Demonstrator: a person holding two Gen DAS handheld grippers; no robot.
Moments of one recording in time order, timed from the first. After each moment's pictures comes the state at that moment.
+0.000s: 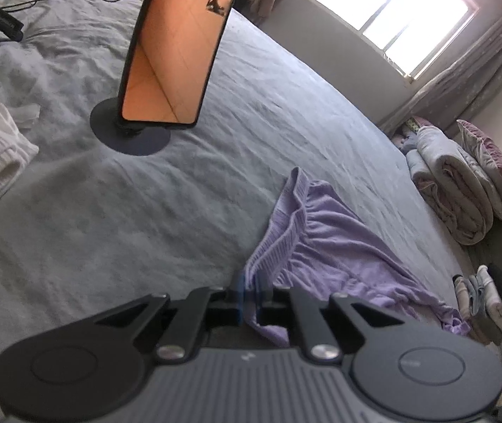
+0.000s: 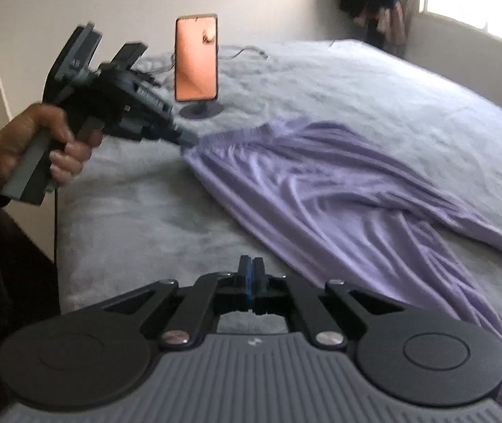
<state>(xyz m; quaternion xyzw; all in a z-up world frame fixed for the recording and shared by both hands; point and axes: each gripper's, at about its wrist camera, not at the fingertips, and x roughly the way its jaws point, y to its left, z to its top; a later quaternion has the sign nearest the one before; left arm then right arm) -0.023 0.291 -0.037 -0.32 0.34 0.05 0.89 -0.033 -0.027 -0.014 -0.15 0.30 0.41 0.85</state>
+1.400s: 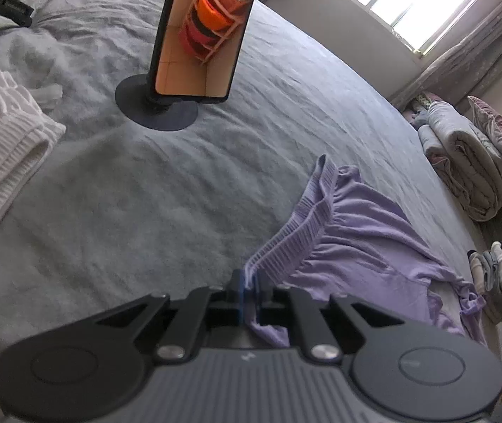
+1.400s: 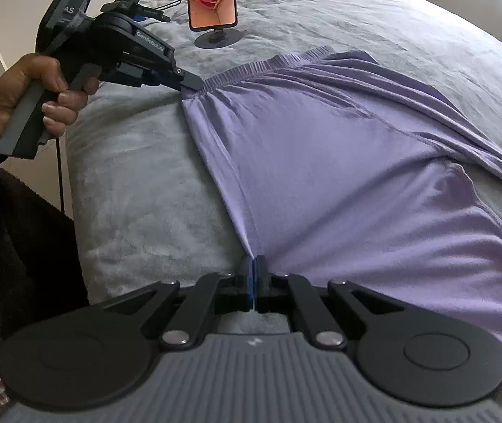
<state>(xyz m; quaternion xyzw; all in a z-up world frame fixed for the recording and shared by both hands) -0.030 0.306 -0.048 -0.30 0.38 0.04 0.88 -0.036 -0.005 -0.033 -0.18 0.42 0.41 0.79</state>
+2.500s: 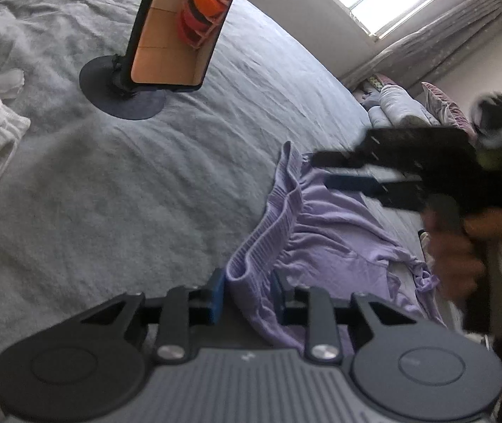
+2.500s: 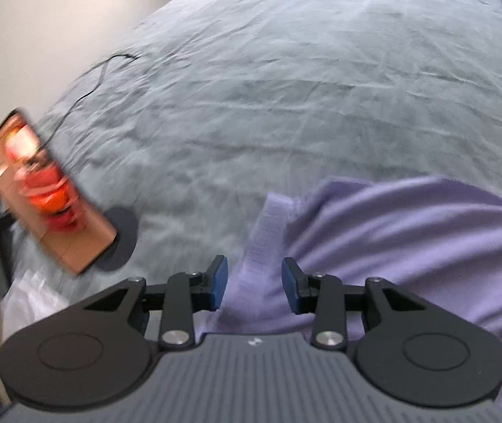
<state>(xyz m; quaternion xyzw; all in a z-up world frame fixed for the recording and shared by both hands) -0.022 0.329 -0.056 -0.33 0.39 -0.07 0.86 0.162 0.144 0.008 0.05 0.49 0.22 0.84</state>
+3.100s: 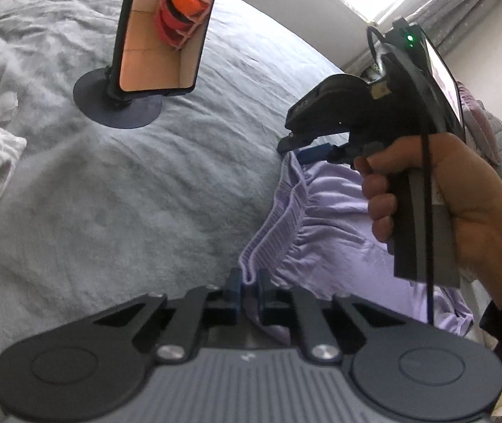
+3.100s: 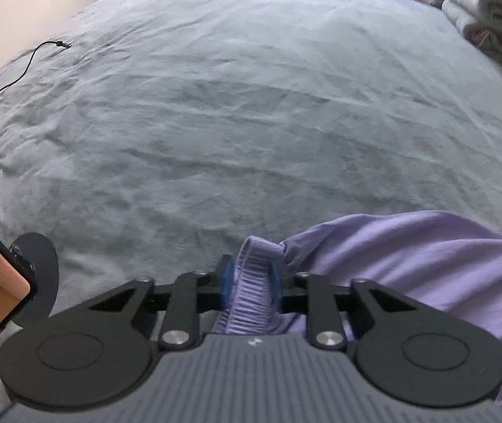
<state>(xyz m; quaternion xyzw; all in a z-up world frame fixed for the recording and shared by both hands) -0.021 0.319 -0.052 -0.28 0.39 -0.05 0.88 0.184 0.198 -0.022 -0.04 0.47 0.09 0.88</state>
